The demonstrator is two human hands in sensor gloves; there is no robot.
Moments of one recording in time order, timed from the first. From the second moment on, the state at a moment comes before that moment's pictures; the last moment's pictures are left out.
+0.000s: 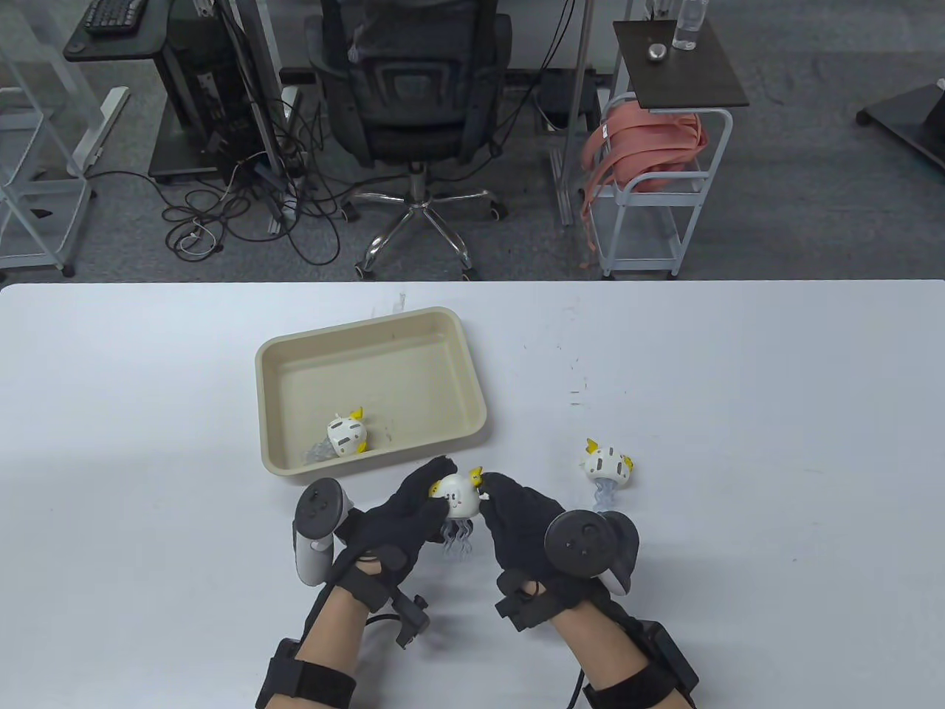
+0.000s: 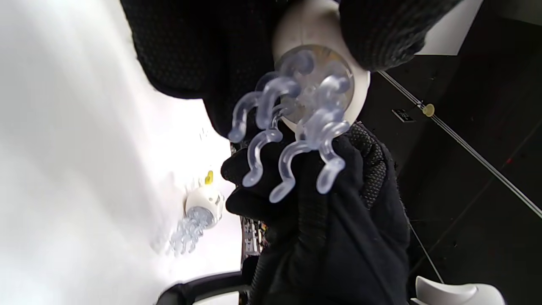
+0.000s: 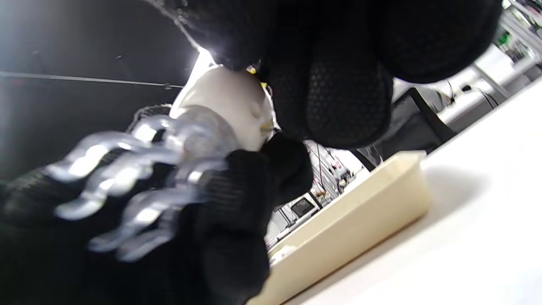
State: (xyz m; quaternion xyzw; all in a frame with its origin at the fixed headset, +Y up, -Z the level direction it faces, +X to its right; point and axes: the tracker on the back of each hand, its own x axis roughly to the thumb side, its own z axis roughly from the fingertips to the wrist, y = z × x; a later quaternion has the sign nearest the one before) left_hand -0.162 -0.773 -0.296 -0.14 -0.18 0.70 0.68; right_hand 0.072 -0.707 -0.268 0.23 -0.16 0.88 0.39
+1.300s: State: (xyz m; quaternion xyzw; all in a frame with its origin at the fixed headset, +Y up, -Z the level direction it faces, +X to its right) left_hand -0.165 -0.763 -0.295 -0.11 -0.19 0.68 0.70; right_hand 0.075 -0.709 -0.272 0.23 -0.12 0.86 0.45
